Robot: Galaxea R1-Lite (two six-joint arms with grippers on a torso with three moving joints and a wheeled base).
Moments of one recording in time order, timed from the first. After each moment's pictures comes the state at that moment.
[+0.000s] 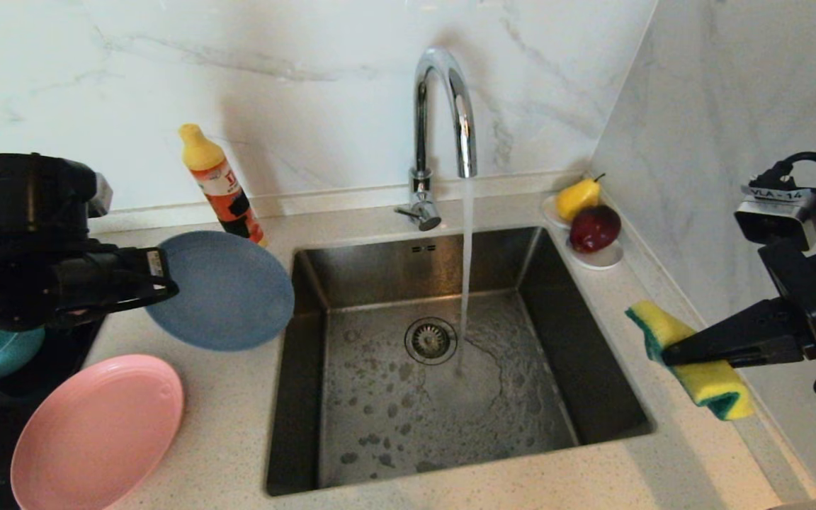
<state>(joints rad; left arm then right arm) -0.02 1.59 -1.02 -0.13 0.35 -0.13 0.30 1.44 -1.50 0.92 0.59 0.58</state>
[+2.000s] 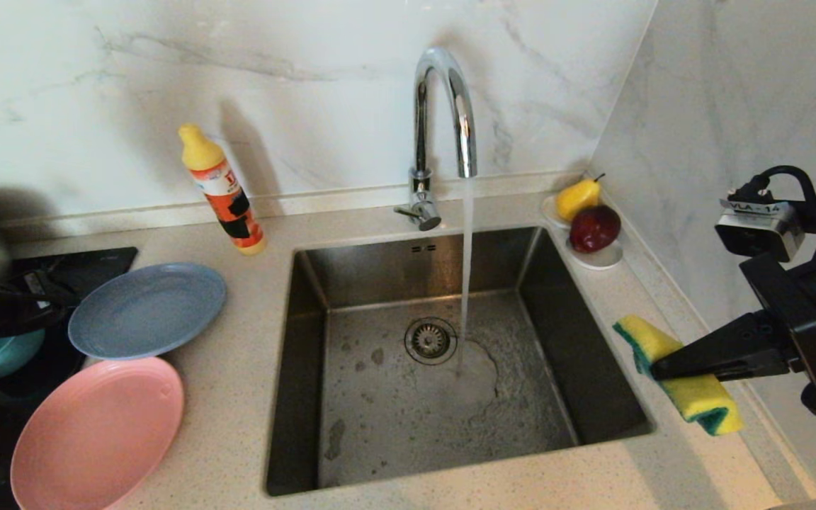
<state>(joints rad) 0.46 1.68 -1.07 -0.05 -0.05 -0.20 0.34 1.46 -1.49 0.92 0.59 0.58</state>
